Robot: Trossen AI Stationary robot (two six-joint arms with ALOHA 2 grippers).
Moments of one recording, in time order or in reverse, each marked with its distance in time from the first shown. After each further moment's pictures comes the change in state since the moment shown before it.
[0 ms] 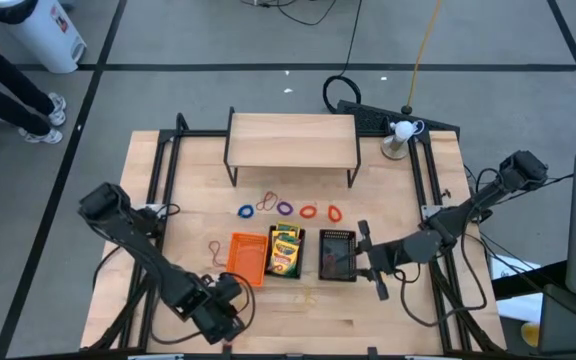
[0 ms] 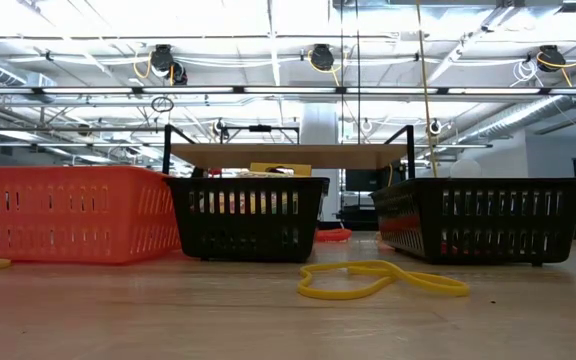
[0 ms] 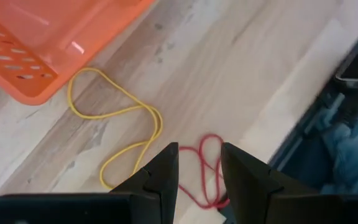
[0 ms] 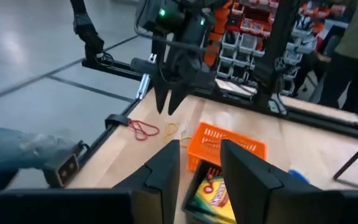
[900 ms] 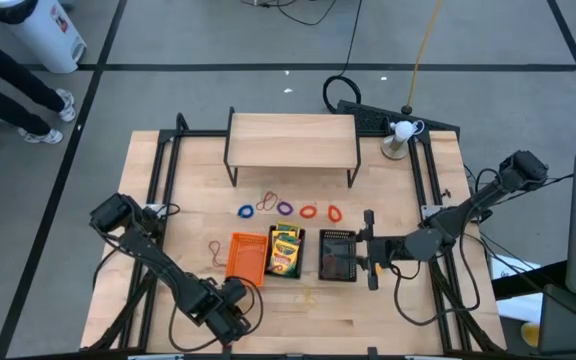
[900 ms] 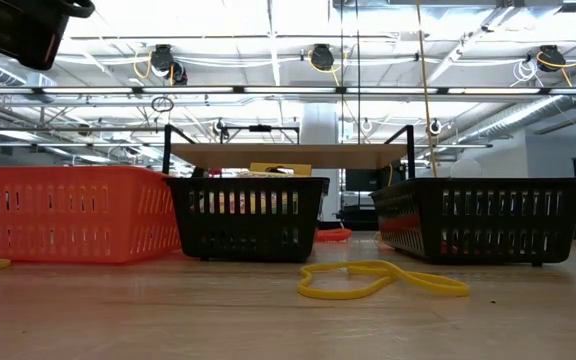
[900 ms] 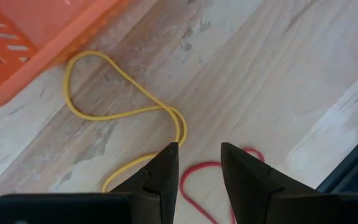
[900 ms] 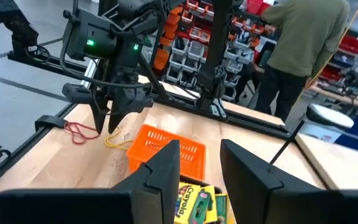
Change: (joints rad) left arm 0.022 0.126 0.000 0.010 0.051 -0.029; right arm -0.005 -0.003 -0.030 0.069 0.212 -0.099
